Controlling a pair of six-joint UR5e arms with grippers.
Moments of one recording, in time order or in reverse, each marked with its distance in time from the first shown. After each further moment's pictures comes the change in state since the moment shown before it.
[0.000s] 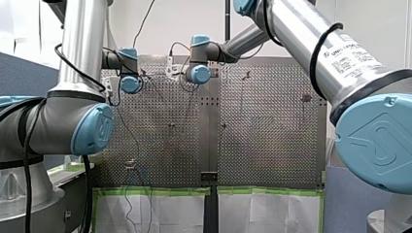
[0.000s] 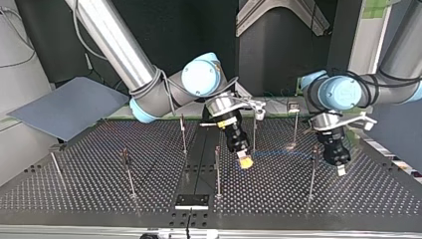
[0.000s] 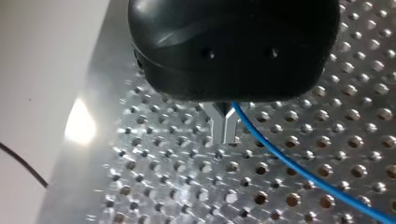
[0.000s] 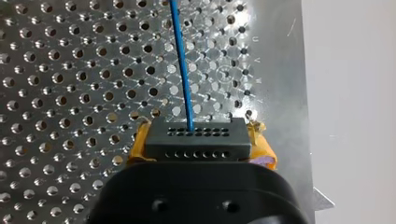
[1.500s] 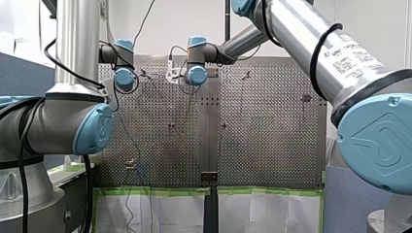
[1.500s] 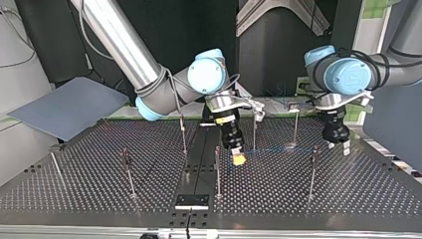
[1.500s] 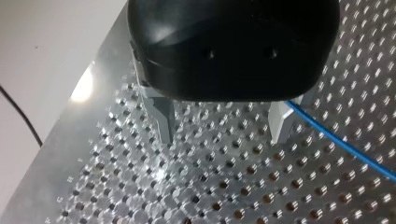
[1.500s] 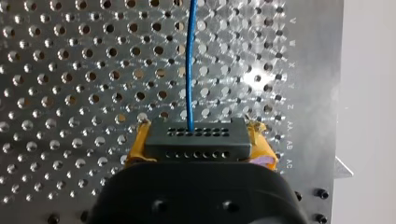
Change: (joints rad) left arm 0.009 0.135 -0.110 -0.236 0.010 -0.239; right arm 0.019 0.009 0.000 0.044 0.144 -0.039
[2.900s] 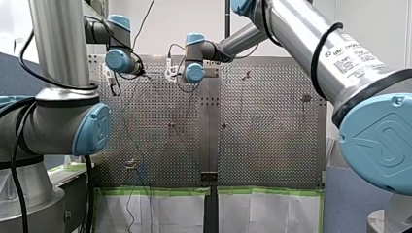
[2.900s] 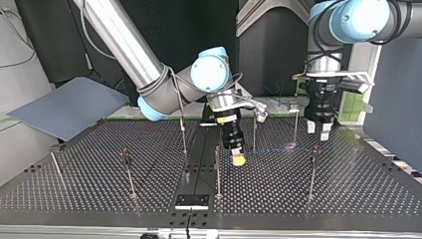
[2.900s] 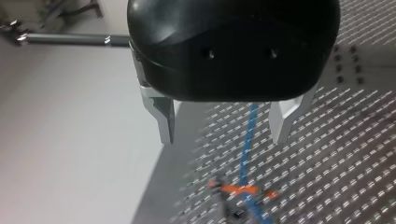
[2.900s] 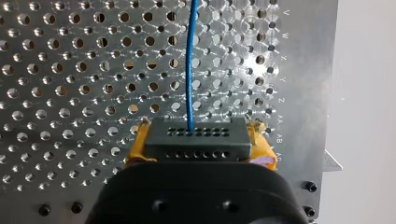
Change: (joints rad) left arm -0.054 0.270 -0.130 -0.049 0.260 0.142; right arm 0.015 0.000 -0.022 0.021 0.051 -0.015
